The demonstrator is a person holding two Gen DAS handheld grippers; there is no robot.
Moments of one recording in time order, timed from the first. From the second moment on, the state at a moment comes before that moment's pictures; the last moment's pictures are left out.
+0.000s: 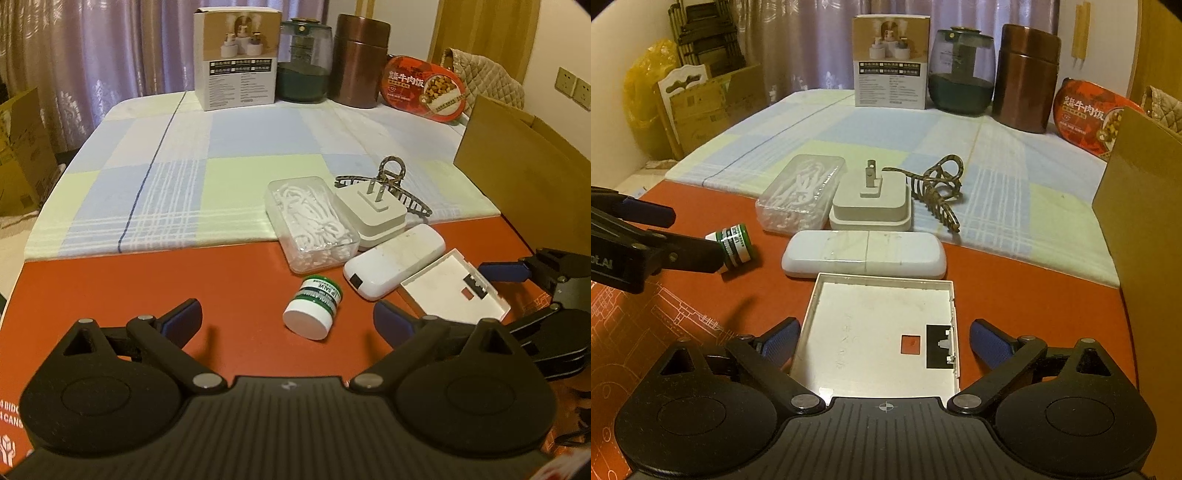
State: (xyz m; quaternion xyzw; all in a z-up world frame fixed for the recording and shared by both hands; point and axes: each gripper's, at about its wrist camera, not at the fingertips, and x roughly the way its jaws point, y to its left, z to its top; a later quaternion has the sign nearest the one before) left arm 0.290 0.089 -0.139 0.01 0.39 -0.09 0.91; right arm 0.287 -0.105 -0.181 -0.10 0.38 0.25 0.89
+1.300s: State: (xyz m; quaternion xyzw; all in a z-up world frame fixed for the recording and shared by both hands) left arm 0.270 0.047 -0.142 0.04 0.41 -0.10 0.91; right arm 0.271 -0.139 -0.147 -0.05 0.38 0.19 0.91
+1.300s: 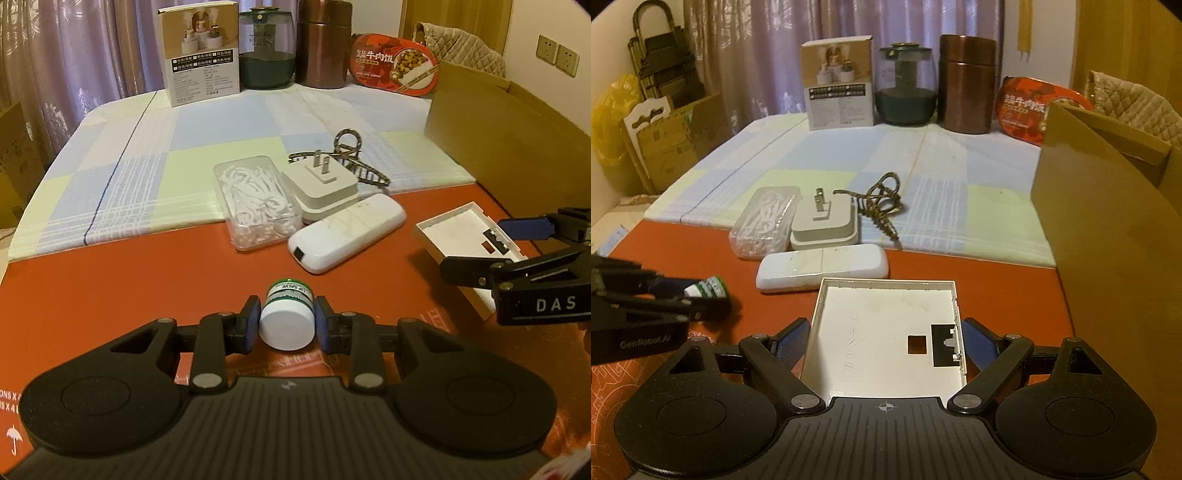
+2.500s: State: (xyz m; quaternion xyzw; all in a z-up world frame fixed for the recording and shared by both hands) left arm 0.174 0.005 -0.037 -0.04 0.36 -0.04 0.93; right arm 0.155 -0.191 -0.050 -0.03 0.33 0.17 0.93
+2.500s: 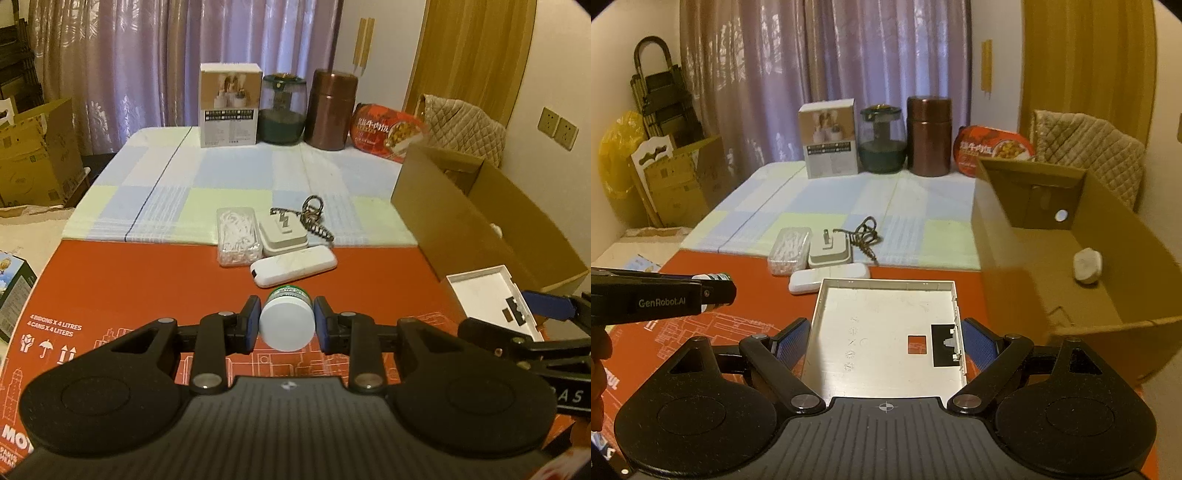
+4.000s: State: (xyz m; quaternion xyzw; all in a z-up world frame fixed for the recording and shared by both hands) left arm 0.215 -0.171 0.025 0.01 0.33 -0.20 0.92; right arm 0.187 -0.364 0.033 -0.01 0.31 0.02 0.95
